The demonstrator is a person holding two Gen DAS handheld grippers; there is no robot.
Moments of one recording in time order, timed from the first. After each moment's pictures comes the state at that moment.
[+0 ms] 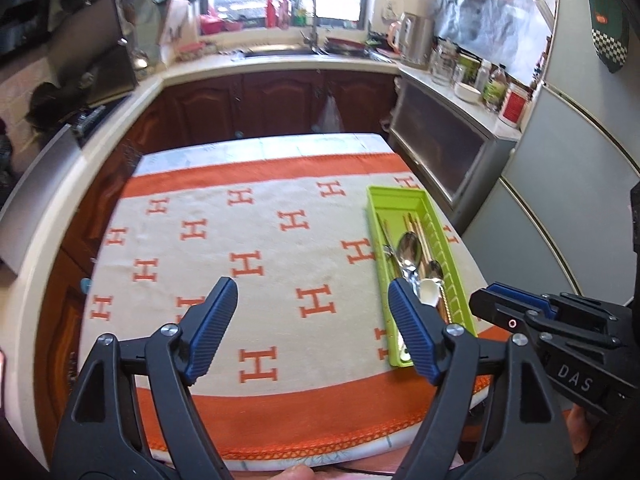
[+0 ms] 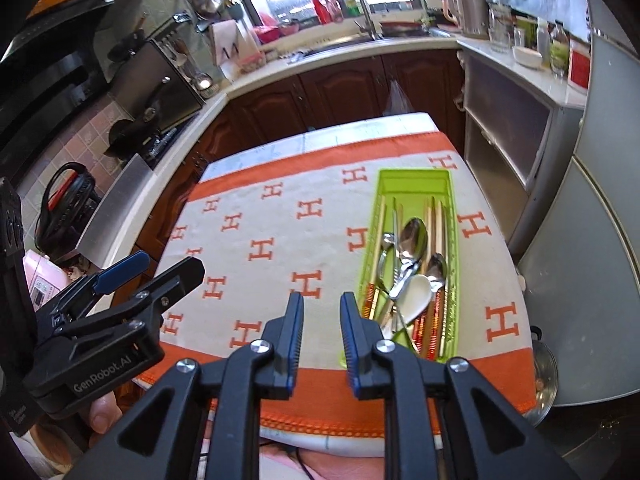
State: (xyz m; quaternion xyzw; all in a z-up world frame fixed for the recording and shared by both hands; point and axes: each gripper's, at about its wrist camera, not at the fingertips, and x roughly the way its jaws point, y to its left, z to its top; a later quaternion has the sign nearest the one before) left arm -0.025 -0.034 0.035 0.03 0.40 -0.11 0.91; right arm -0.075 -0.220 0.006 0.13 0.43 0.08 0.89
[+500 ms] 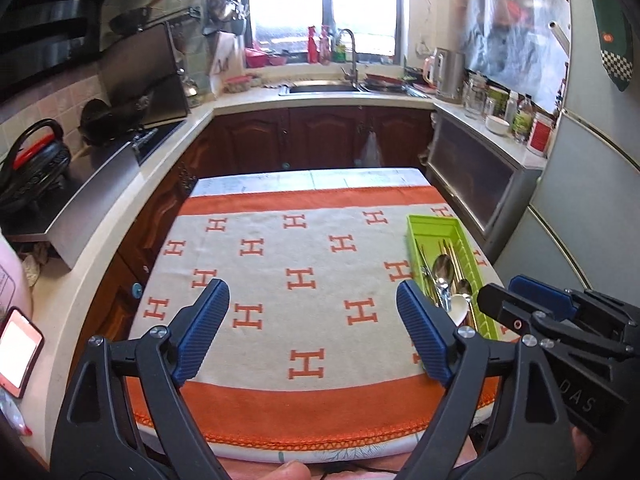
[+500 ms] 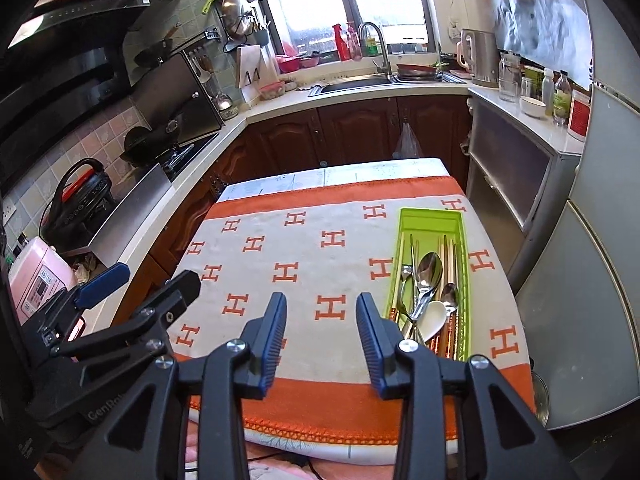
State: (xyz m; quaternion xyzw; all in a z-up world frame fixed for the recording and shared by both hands) left arm -0.087 0.004 0.073 0.03 0.34 -0.04 0.94; right arm -0.103 -0.175 0.035 0.09 0.37 0.07 0.92
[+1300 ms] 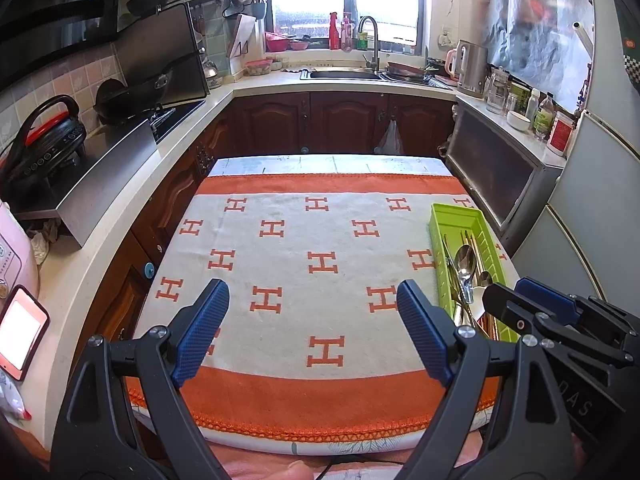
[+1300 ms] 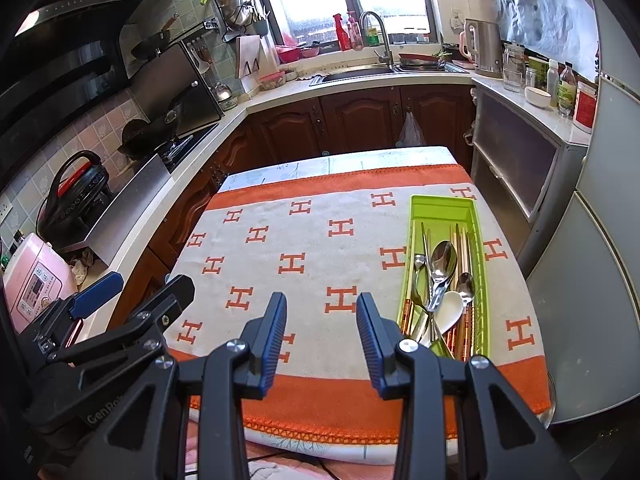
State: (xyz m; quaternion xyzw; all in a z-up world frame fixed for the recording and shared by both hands) left arm -0.077 0.023 0.054 0.02 0.36 -0.01 0.93; right arm -0.095 -0.158 0.022 0.10 0.39 0.07 0.91
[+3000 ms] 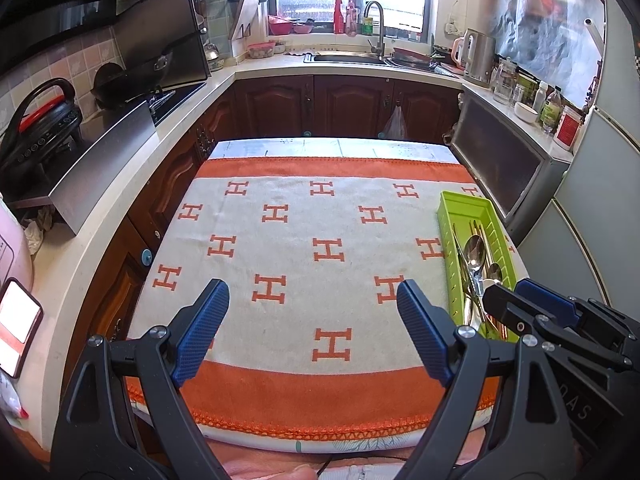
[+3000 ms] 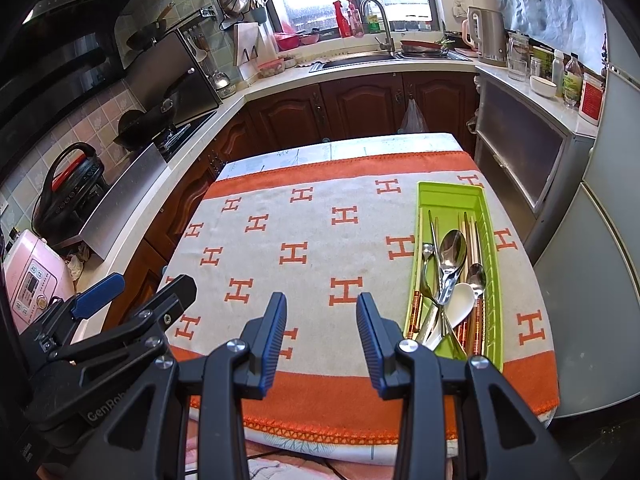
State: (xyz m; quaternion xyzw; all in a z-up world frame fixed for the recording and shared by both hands) left arm -0.058 0.026 0.031 0.02 0.38 0.00 0.92; right arm -0.083 -0.153 0.006 0.10 0.41 0.07 0.90
